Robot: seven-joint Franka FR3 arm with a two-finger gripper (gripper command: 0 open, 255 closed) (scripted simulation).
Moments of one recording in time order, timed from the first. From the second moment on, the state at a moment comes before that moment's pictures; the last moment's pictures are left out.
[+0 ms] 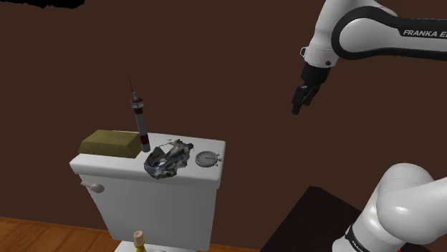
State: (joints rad) arm 0.01 -0.76 -0.05 -2.31 -0.11 1.67 -0.04
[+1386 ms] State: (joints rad) arm 0.17 -0.29 0.18 -2.16 0.03 1.90 0.16
